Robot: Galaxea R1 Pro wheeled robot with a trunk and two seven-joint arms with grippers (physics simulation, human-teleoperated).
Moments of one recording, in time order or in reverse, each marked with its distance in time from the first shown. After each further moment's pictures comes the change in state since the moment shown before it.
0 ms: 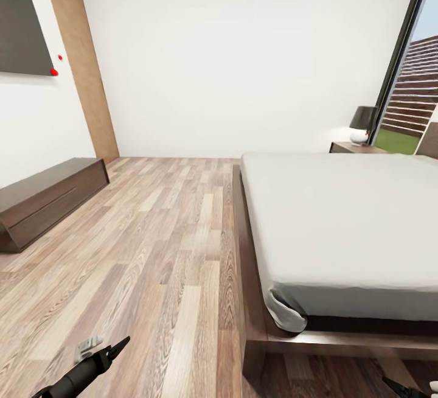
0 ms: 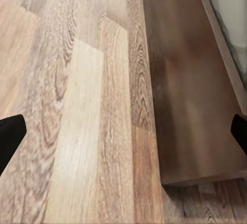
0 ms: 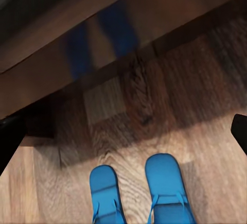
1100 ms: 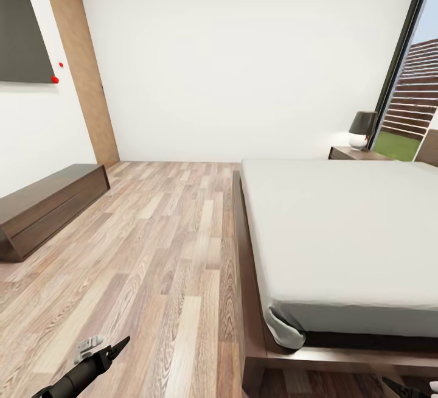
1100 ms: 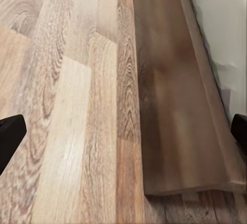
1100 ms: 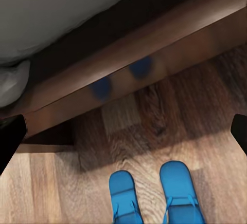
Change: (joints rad) left arm 0.000 0.000 0.000 0.000 0.000 0.000 0.000; right arm 0.000 0.000 0.000 0.000 0.001 0.000 0.000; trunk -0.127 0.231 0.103
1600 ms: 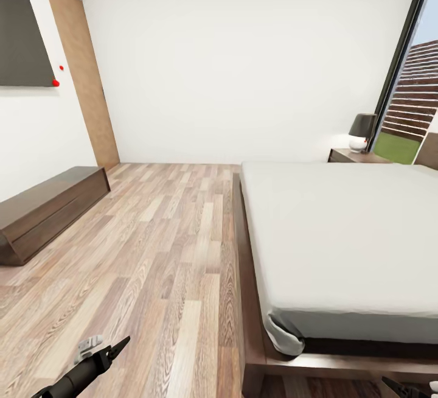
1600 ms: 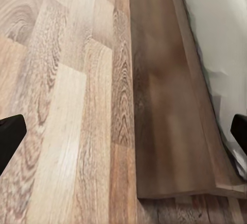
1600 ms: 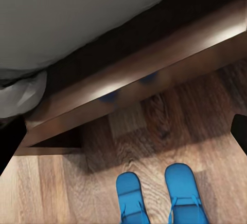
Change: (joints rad) left arm 0.000 0.000 0.000 0.000 0.000 -0.001 0.000; right arm 0.000 0.000 0.000 0.000 0.000 0.000 0.000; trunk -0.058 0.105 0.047
